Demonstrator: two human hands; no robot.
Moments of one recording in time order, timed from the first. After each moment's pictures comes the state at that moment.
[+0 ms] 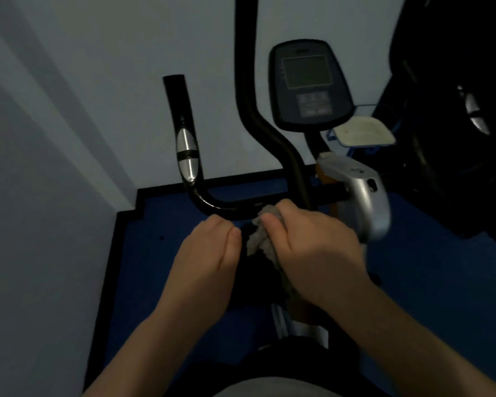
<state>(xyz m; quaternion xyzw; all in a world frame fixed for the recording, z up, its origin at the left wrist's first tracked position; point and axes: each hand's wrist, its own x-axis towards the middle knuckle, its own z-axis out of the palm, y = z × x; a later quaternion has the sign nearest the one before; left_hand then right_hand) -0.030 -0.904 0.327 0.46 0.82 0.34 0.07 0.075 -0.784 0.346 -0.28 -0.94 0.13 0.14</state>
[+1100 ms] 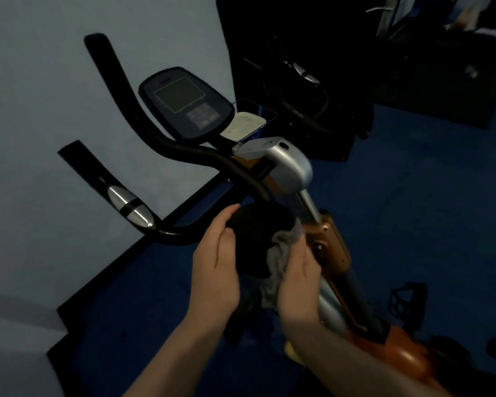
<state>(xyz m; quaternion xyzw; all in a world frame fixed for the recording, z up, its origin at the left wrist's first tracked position) -0.064 -0.896 0.302 0.51 0.57 0.53 0.36 0.042 -0.891 0.266 -0.49 -0.39 0.49 0.60</state>
